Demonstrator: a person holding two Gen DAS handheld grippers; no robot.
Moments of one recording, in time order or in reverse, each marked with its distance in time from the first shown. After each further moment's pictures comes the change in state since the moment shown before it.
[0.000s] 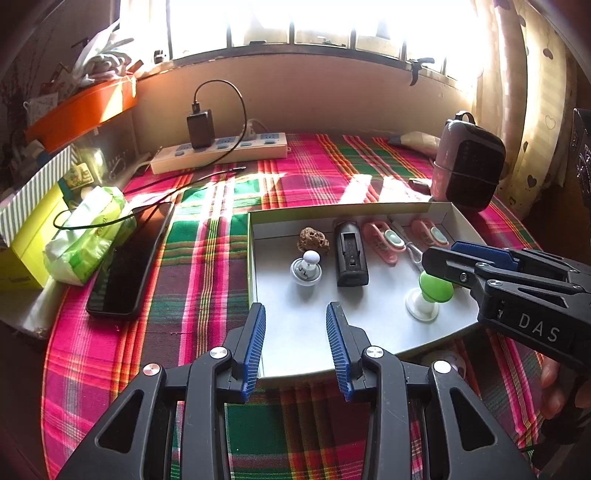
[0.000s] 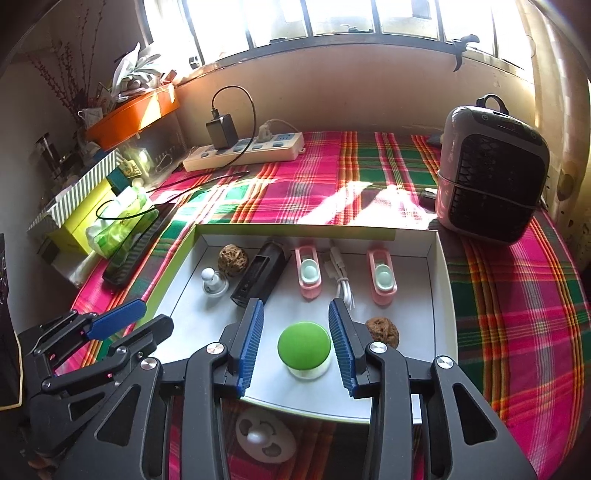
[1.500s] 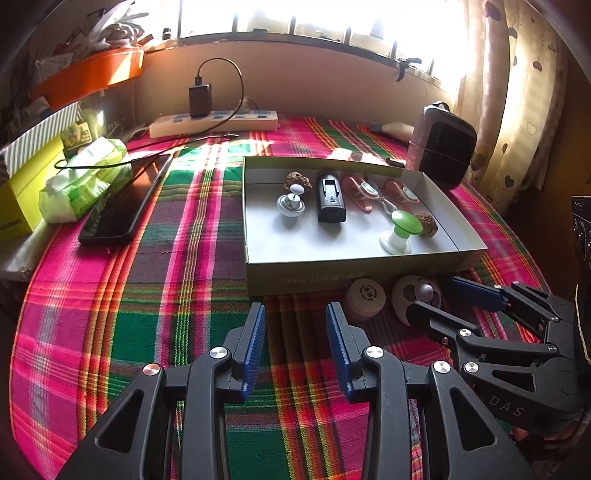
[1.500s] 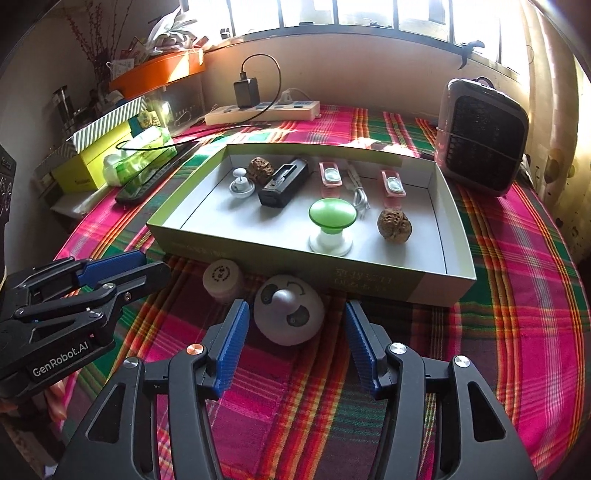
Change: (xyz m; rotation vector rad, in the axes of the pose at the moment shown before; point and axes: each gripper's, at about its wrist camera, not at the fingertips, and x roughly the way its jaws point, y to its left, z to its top) left arm -0.021 0.007 -0.054 -0.056 0.025 -0.108; right arm -0.012 0.024 -0.075 -0.107 0.039 -0.036
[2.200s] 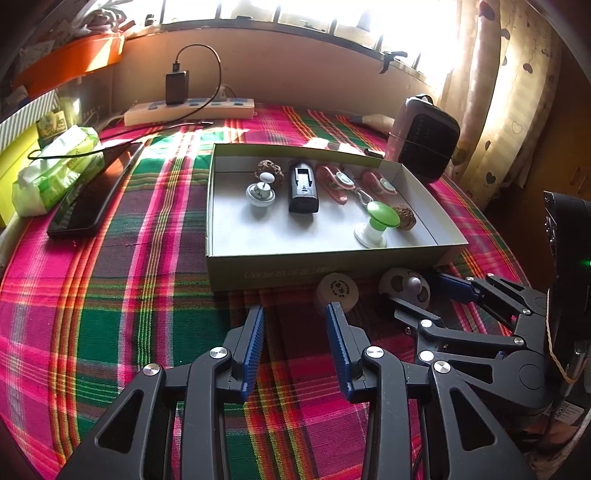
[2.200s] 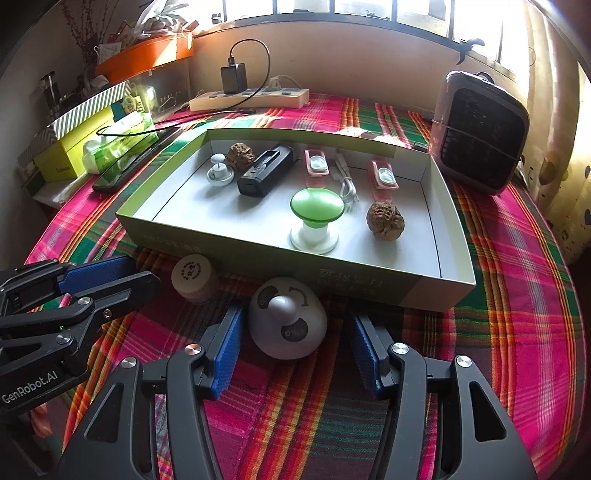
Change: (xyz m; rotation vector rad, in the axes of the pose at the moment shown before) left arm 0.011 -0.008 0.002 -0.007 0.040 -0.106; right arm 0.012 -0.006 0.002 -0.008 0.035 -0.068
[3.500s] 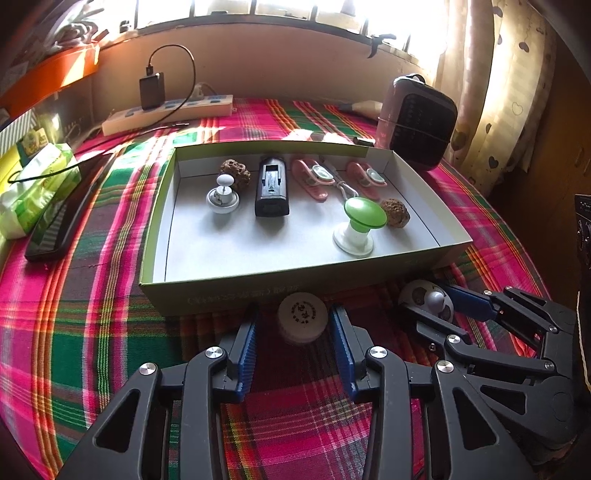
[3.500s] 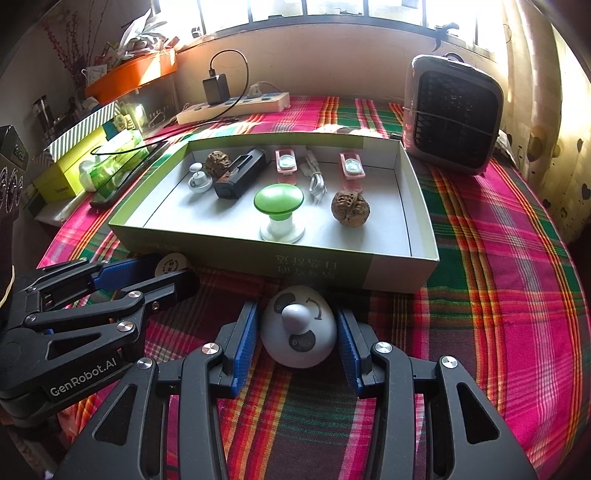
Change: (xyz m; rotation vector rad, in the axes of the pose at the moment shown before) left arm 0.027 -0.027 0.013 0.055 0.026 0.035; right arm -0.010 -0.023 -0.008 0.072 -0.014 0.024
